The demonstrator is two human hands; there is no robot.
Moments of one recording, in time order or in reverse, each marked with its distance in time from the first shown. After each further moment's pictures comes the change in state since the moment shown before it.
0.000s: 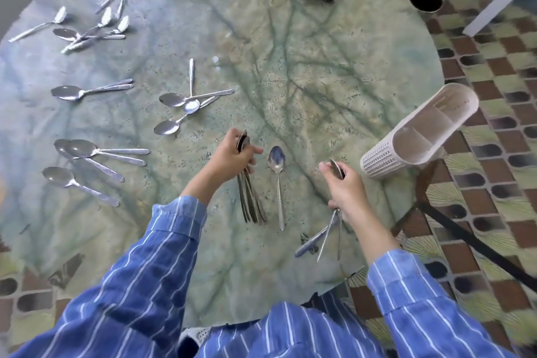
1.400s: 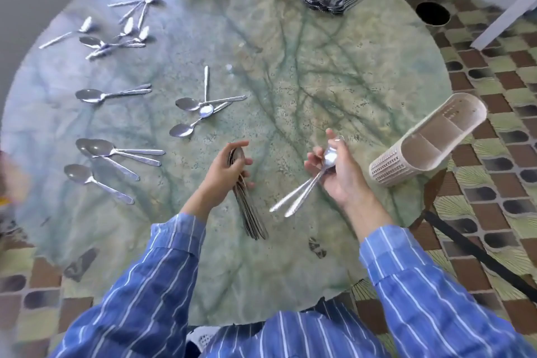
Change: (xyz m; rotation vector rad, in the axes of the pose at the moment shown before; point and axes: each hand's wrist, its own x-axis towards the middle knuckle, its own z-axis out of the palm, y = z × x) left_hand -0.032 -0.021 -0.015 -0.316 0.082 -0.056; right_hand 0.003 -0.044 0.022 0.873 -0.315 0.145
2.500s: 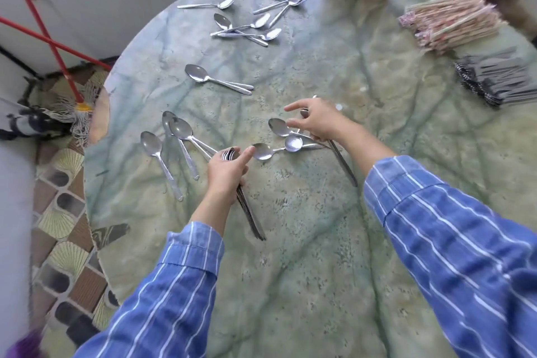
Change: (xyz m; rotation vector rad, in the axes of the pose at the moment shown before) left_hand 0.054 0.011 -0.110 -0.463 0.800 -0.158; right_hand 0.172 0.038 0.267 -1.781 -0.821 -0.326
